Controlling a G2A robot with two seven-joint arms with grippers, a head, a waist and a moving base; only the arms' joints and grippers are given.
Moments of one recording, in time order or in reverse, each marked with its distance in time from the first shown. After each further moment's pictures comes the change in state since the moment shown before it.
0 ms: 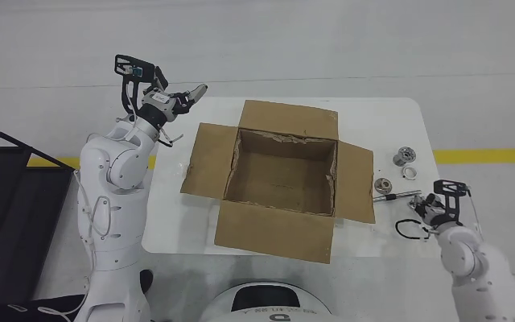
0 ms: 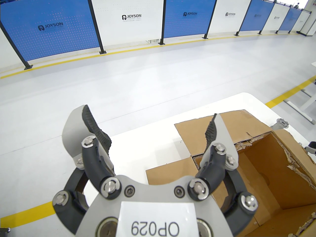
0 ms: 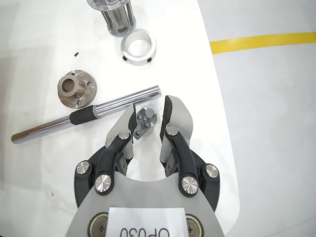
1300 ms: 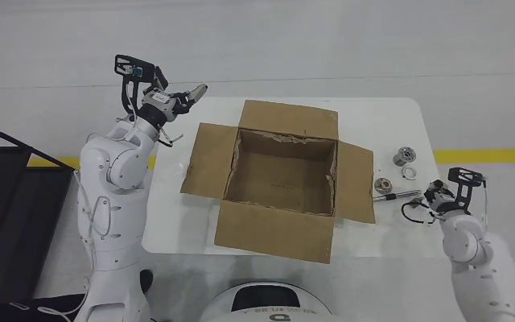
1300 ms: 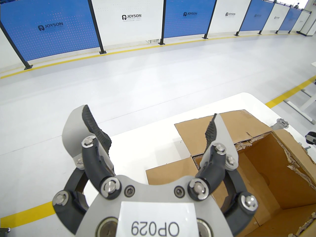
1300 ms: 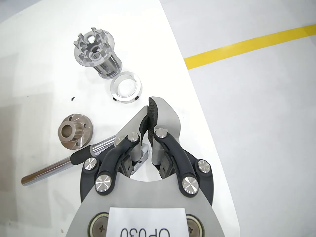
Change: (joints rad) left arm 0.000 0.000 0.000 0.000 0.000 0.000 0.000; right arm 0.071 0.019 0.006 0.042 0.131 0.060 -0.073
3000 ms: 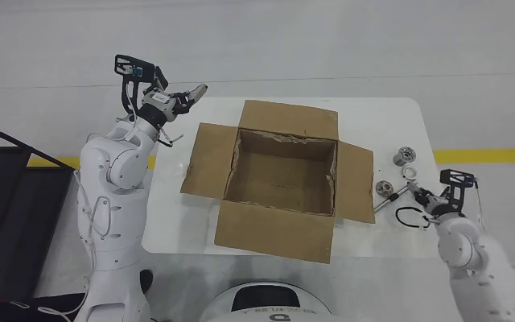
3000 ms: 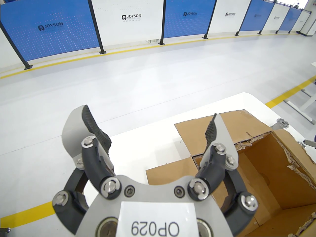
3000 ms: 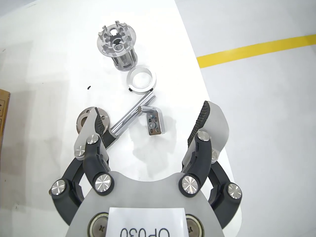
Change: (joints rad) left arm 0.000 0.000 0.000 0.000 0.000 0.000 0.000; right arm -0.040 0.031 -0.071 -0.073 -0.044 0.090 0.017
